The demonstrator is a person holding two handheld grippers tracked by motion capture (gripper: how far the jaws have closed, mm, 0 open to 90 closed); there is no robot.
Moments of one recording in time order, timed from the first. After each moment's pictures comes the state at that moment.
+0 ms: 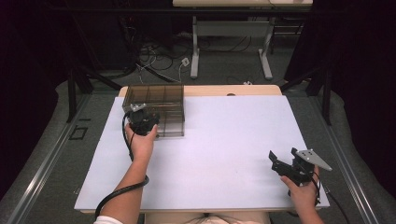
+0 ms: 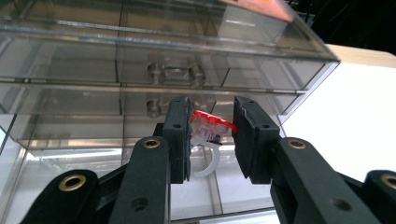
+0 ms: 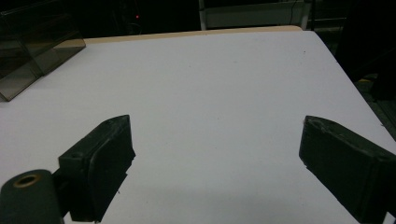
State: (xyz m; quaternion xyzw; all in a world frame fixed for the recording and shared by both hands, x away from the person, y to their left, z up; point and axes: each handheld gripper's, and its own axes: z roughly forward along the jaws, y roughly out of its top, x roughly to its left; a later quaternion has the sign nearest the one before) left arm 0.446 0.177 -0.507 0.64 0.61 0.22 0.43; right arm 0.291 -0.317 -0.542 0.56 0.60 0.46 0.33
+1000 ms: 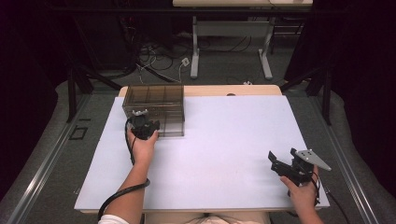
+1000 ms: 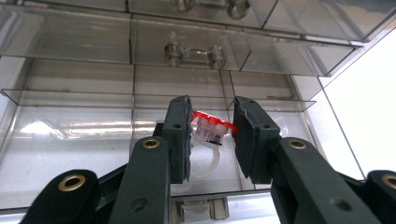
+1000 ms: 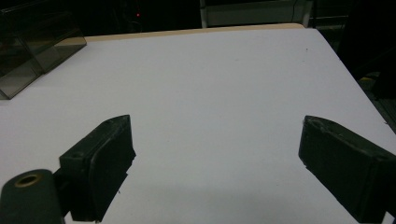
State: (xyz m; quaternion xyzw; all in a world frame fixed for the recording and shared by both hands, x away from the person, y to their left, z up) left arm 0.452 0.180 -0.537 0.64 0.63 0.20 0.39; right arm 0.292 -0.315 -0.544 0.56 0.60 0.47 0.33
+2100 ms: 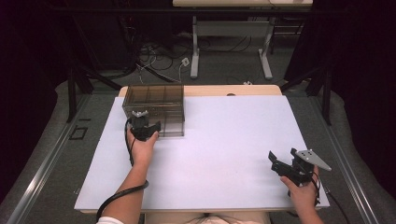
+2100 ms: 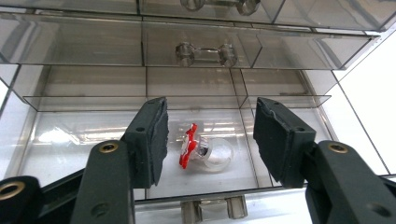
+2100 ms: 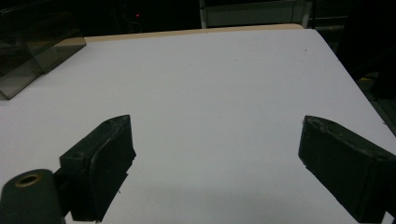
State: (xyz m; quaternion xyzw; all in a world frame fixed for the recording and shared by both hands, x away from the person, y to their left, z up) left arm 0.449 0.183 -0.539 0.66 0.62 0.23 0.38; right arm 0.291 -0.316 -0.543 0.56 0.60 0.47 0.33
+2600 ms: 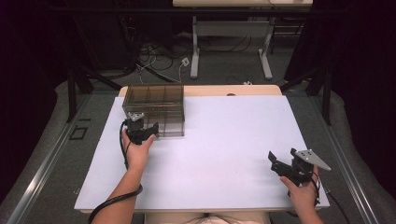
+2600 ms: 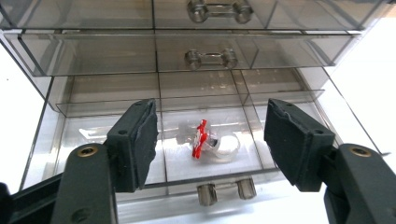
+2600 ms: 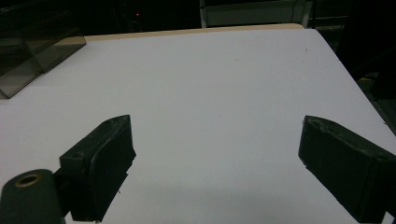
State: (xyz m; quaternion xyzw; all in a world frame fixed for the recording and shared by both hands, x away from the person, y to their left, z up) left arm 0.432 0.193 -0.533 0.67 0.59 0.25 0.39; right arm 0.291 -0.316 -0.543 0.56 0.61 0.46 0.33
